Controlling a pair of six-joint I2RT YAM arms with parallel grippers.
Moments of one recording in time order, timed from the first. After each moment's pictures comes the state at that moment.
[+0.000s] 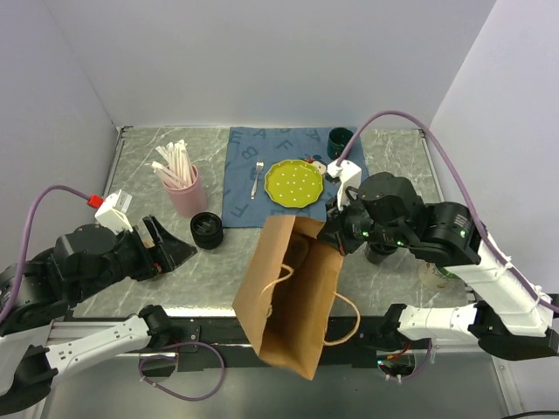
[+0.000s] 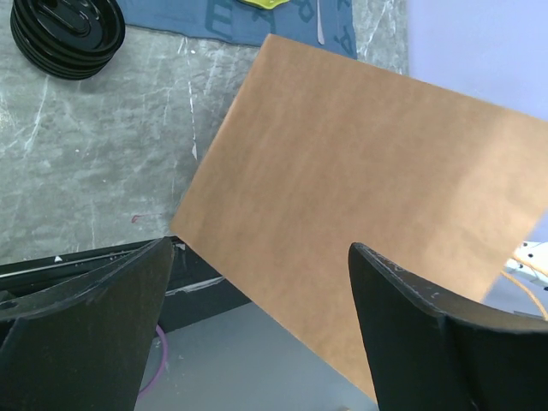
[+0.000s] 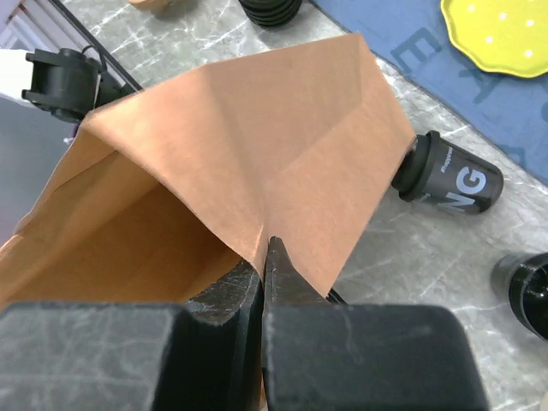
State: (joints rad) left arm -0.92 0.66 1.42 -1.32 -0.26 -1.01; right arm 1.02 1.09 1.65 -1.20 0.05 0.34
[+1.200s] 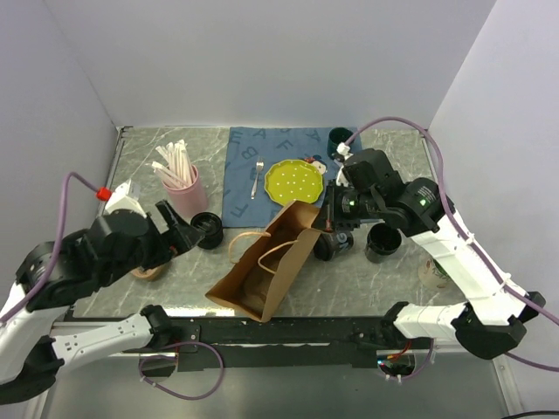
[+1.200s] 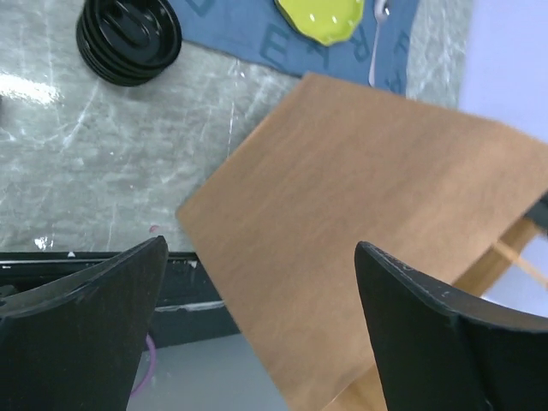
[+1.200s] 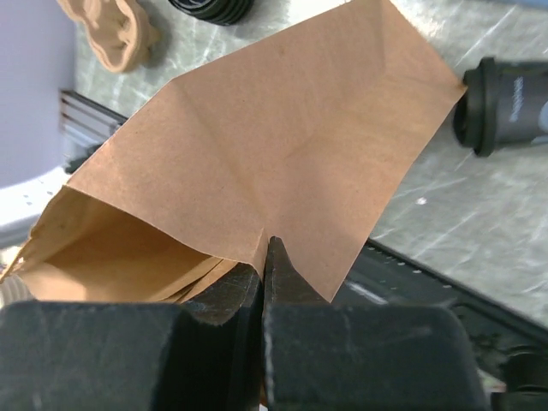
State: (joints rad) left arm -0.92 0.76 1.43 -1.36 -0.39 -1.13; right arm 0.75 1.22 1.60 -1.20 -0.13 0.66
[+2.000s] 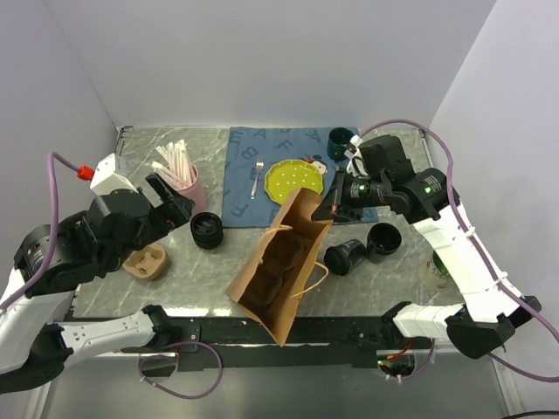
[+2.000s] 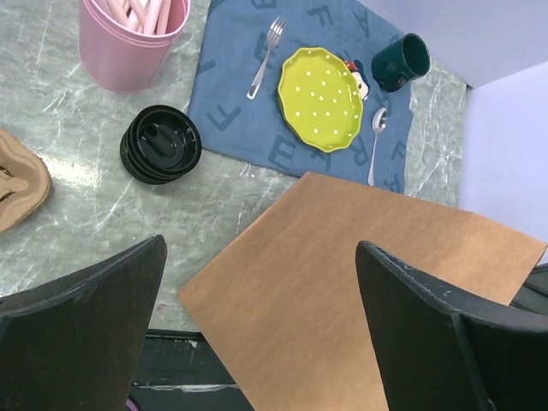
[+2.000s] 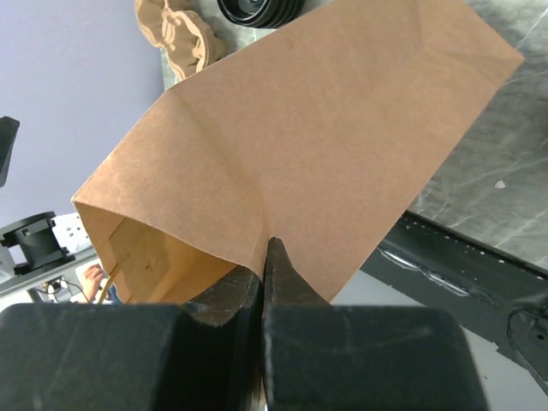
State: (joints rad) left arm -0.92 0.94 1.65 -1.37 -0.65 -1.10; right arm 0.55 1.23 1.59 -1.16 -0.39 0.78
